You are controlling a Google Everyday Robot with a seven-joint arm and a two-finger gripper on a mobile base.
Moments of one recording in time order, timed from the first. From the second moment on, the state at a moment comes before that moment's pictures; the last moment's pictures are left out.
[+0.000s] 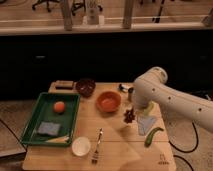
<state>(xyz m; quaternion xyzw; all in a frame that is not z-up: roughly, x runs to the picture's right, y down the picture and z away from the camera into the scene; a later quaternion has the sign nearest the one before) 0.164 0.104 0.733 -0.25 -0.03 -0.03 0.97</state>
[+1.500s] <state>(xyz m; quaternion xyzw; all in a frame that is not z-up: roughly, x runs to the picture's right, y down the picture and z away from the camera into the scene) 0.144 0.038 0.752 -0.23 -0.05 -0.09 0.97</state>
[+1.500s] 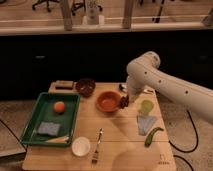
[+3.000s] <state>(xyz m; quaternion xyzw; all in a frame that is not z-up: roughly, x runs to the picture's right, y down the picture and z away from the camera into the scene) 0.121 0.022 0.777 -0.24 -0.09 -0.14 0.96</state>
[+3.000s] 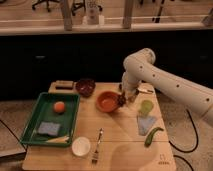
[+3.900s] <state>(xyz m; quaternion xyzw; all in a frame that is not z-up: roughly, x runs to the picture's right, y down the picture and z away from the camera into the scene) 0.104 0.020 0.795 -0.25 -0.11 -0.18 0.95</state>
